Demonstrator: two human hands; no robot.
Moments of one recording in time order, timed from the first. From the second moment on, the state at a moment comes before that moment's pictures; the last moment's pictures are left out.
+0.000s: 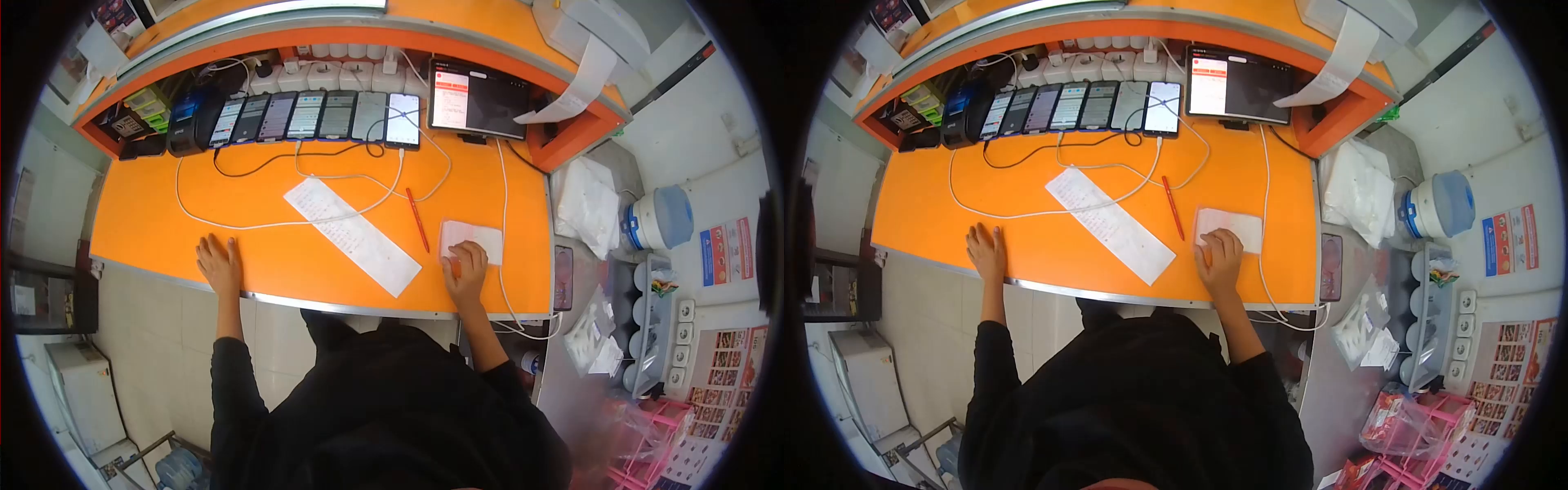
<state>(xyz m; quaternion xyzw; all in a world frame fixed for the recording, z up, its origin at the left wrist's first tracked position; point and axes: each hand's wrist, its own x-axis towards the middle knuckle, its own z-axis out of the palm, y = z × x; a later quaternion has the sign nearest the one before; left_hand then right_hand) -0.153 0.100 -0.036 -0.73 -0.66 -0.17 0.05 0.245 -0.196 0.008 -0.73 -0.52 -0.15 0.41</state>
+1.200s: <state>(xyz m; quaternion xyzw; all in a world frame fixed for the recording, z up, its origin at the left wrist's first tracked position) -0.147 0.102 -0.029 -0.71 -0.66 -0.22 0.10 0.244 -0.204 0.026 -0.72 -0.63 -0.05 0.29</state>
